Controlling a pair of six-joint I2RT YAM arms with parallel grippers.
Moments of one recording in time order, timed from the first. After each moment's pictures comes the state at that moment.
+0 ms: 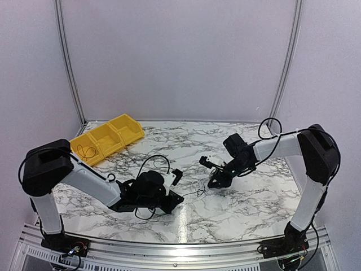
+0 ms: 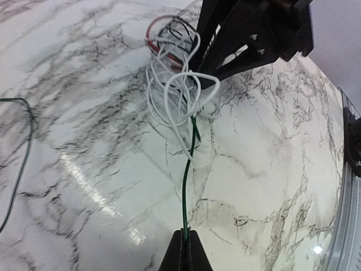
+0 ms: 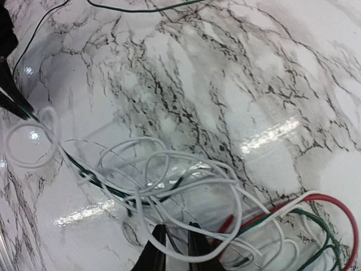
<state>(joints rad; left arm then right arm) -1.11 1.92 0.83 0.49 0.03 -0.43 0.52 1.81 1.02 -0.40 -0.54 -0.47</state>
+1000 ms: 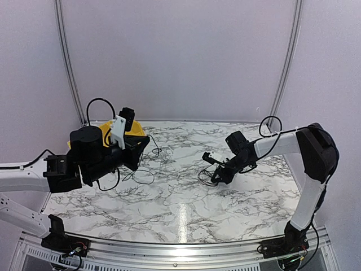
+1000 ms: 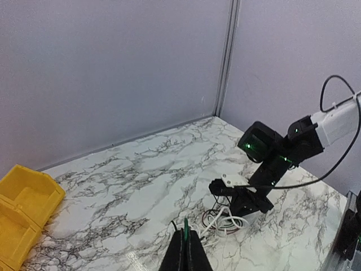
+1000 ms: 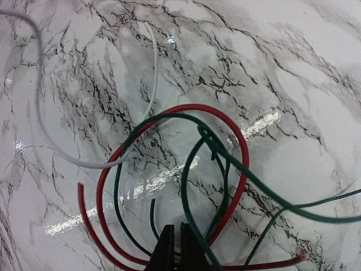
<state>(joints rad) -1.11 1.10 0.83 0.14 -0.43 -0.17 0.47 1.85 1.05 -0.37 -0.46 -0.45</state>
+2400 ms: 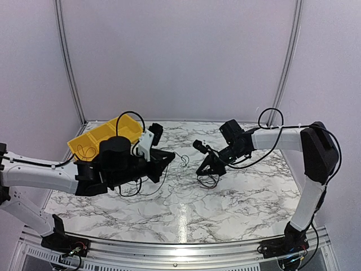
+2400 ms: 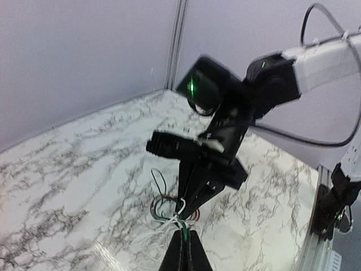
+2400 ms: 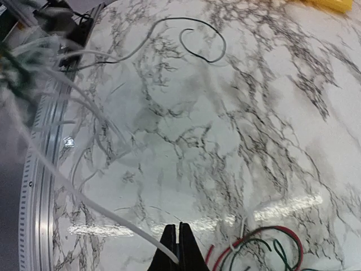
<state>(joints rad) -1.11 1.40 0.83 0.36 -0.19 -0.22 0.54 1.82 1.21 -0.49 -0.88 -0.58</state>
